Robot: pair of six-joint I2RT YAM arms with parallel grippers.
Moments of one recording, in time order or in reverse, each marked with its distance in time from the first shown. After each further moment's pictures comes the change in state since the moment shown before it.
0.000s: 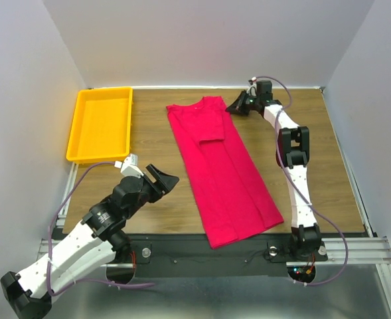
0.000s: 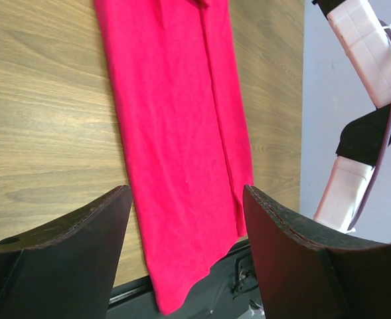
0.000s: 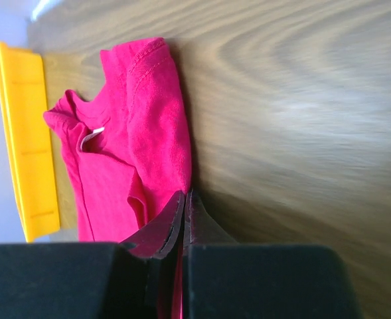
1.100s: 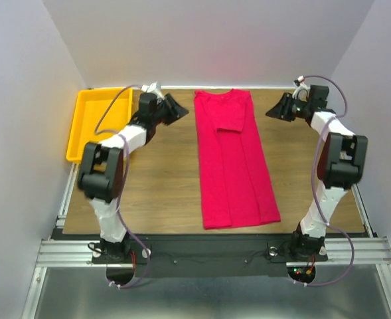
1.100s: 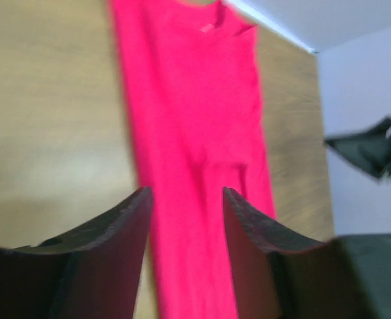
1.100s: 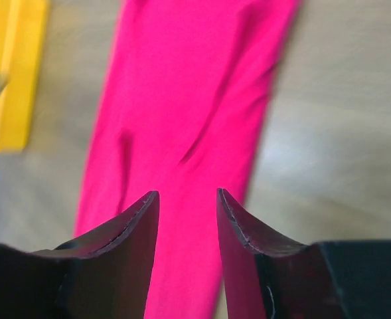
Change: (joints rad) left arm 0.486 1.272 0.710 0.607 0.507 0.346; right arm -0.275 -0.700 -0.832 0.104 -0.107 -0.401
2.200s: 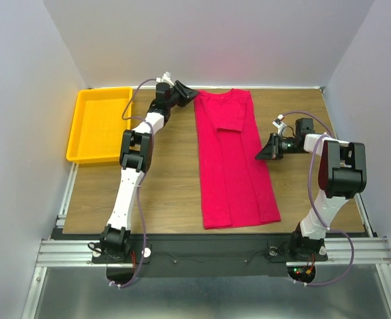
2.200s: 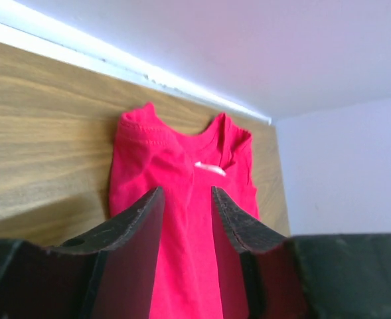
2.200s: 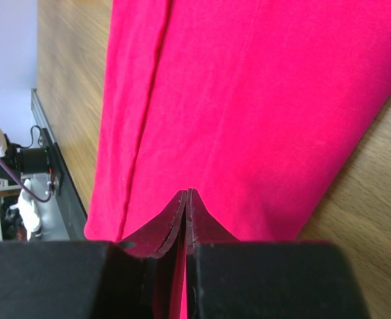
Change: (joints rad) left arm 0.038 1.023 1.174 0.077 0.156 -0.289; right arm 0.030 -0.183 -0.484 -0.200 -0.286 -0.312
